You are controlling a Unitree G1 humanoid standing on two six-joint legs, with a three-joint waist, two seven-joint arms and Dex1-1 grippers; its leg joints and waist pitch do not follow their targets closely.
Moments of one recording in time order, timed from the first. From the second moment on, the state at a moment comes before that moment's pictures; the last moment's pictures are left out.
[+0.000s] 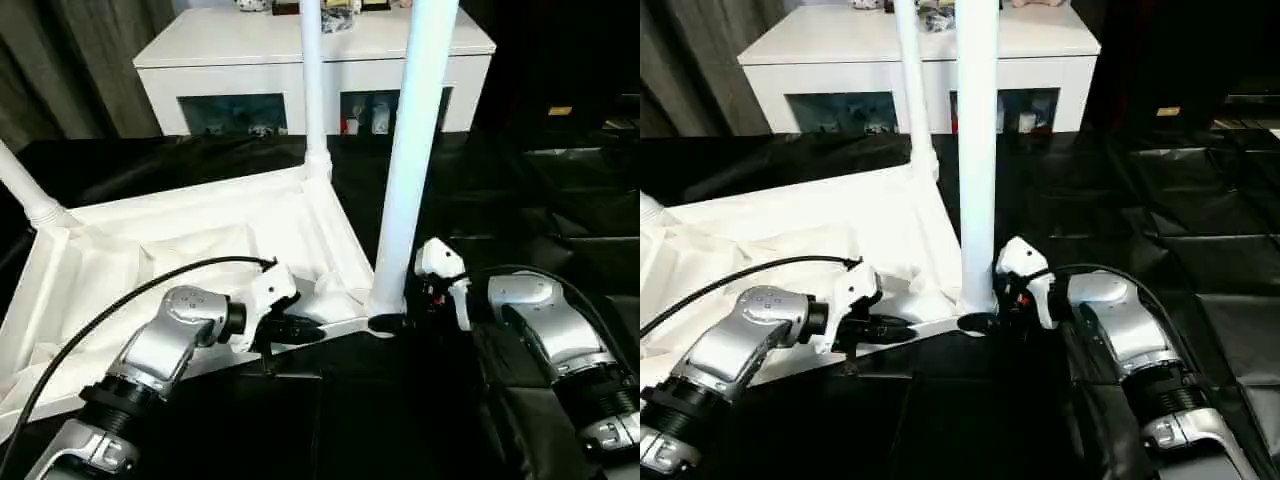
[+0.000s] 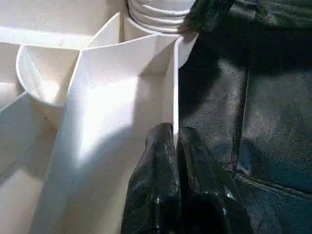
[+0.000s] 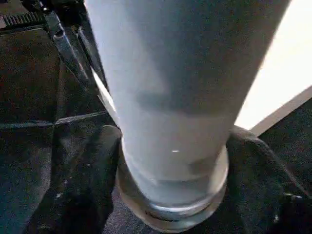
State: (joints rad) left arm -0.42 0.42 -0.32 0.29 -0.11 0.34 -1.13; right arm -0.47 -0.47 0.23 0.40 0.14 0.21 1.16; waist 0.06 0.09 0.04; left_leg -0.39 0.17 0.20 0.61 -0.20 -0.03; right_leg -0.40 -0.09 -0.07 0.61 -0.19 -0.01
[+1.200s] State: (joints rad) left arm -0.67 0.11 -0.27 0.65 0.00 0.35 -0.58; right arm -0.66 -0.06 -0.01 0.81 0.05 0.09 0.23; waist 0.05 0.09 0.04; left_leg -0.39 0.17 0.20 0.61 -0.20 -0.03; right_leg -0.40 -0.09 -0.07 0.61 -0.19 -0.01
